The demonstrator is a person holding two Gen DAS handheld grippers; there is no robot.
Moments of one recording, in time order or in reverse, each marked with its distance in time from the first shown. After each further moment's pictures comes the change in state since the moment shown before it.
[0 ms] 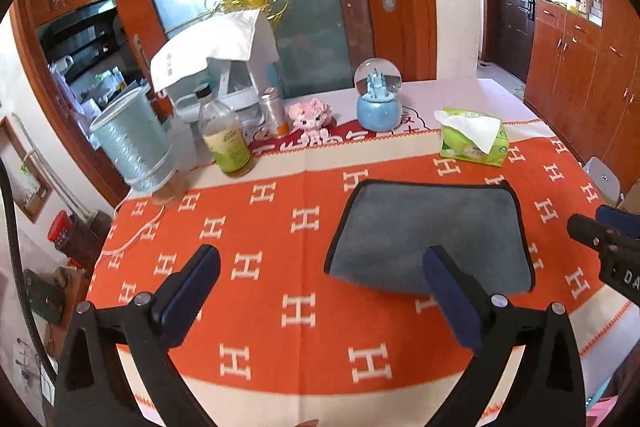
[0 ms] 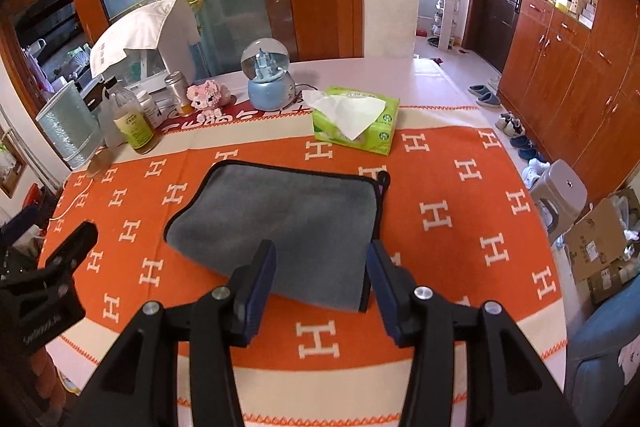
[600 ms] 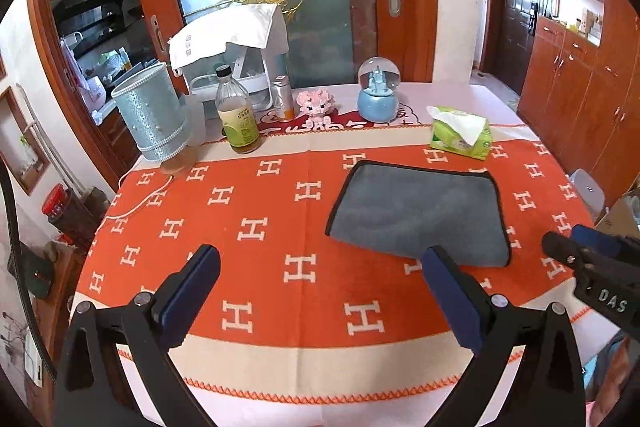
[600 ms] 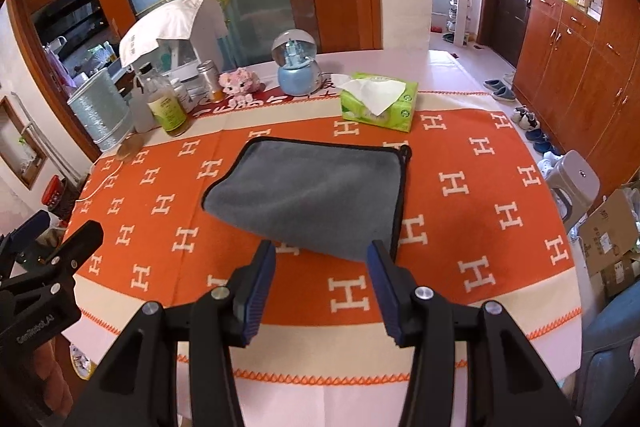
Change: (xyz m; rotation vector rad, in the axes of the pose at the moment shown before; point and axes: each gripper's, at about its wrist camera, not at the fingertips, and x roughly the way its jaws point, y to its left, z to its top) left arm -0.052 0.021 -0.041 -0.069 0.002 -0.044; right arm -0.036 0.017 -0.045 -0.004 0.002 0.078
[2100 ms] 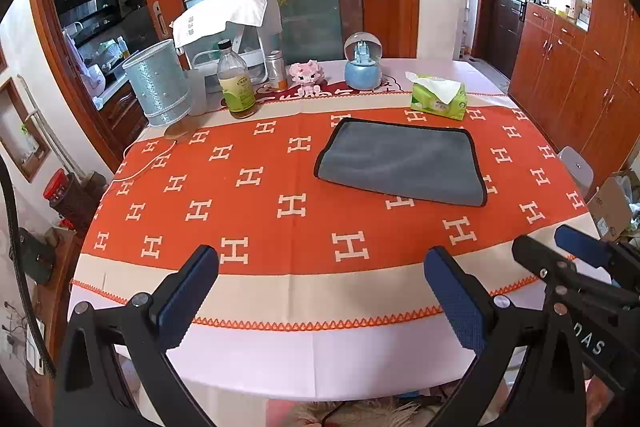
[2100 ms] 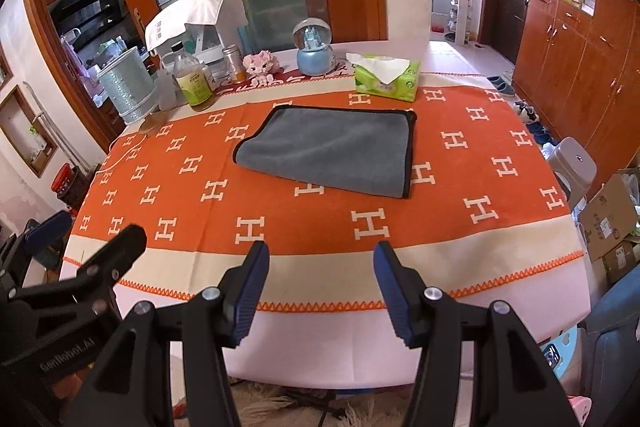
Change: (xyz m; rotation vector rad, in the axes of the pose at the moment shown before) left arm -0.055 -0.010 -0.067 0.013 0.049 -0.013; right arm -0.050 0.030 -0.081 0.002 -0.013 0.001
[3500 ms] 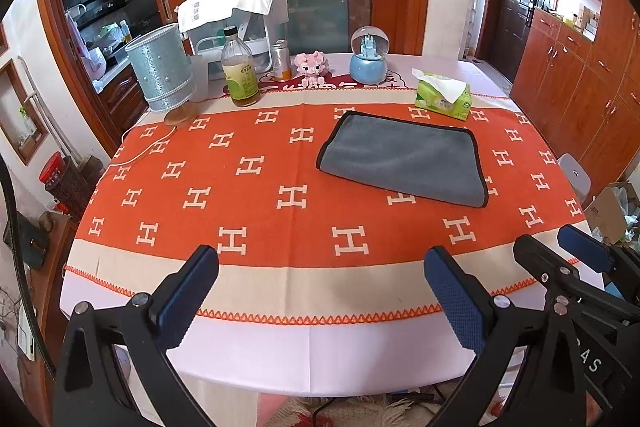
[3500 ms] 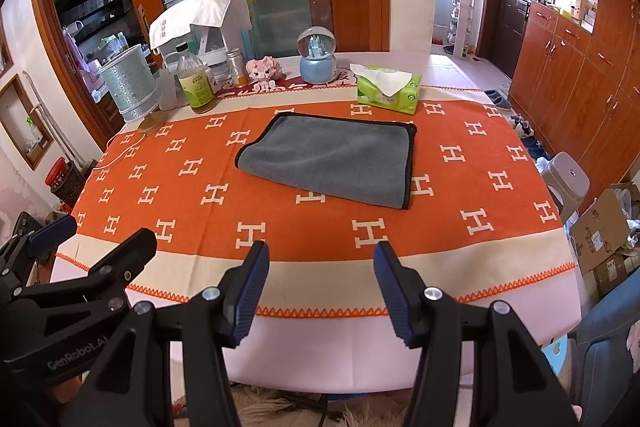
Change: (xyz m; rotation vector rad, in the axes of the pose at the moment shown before) left arm 0.004 0.007 0.000 -0.042 0.028 -0.014; right arm -0.004 0.013 0.006 -0.039 -0.019 -0.025
